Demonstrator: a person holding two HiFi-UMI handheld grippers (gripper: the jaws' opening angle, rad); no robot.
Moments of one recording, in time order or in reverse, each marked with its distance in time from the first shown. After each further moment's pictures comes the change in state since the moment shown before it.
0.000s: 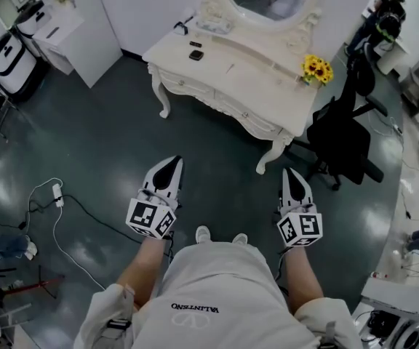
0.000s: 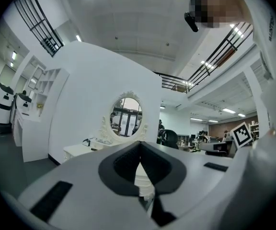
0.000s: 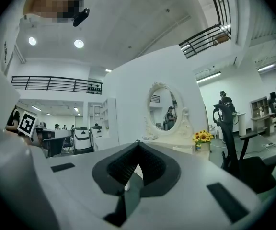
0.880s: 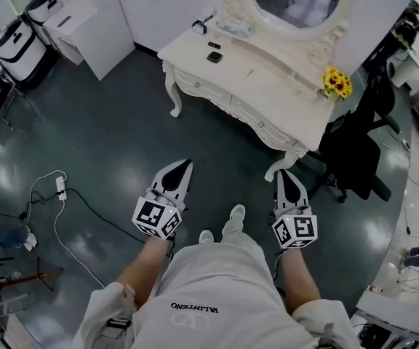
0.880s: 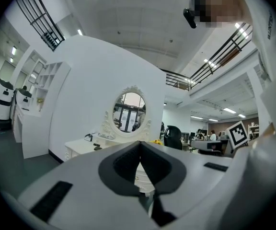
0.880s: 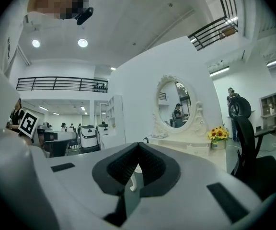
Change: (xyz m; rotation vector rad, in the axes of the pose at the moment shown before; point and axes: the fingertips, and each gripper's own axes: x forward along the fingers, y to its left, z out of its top) left arm 0.020 0.050 -0.024 -0.025 0.054 -0.004; right arm 0.079 0.041 -0.020 -0.011 0.028 0.086
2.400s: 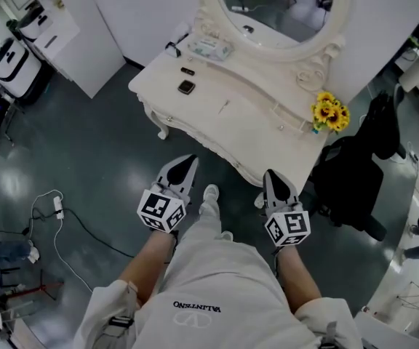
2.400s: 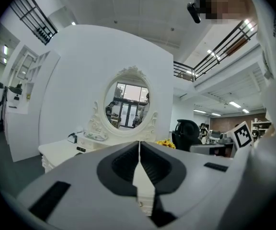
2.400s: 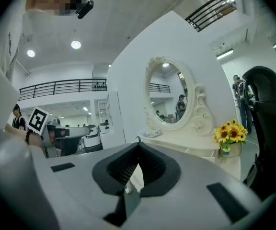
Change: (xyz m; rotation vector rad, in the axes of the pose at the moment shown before) left arm 0.284 0.013 -0.006 0.018 0.076 0.004; right arm 0.170 -0.189 0.005 0.059 0.059 0.095
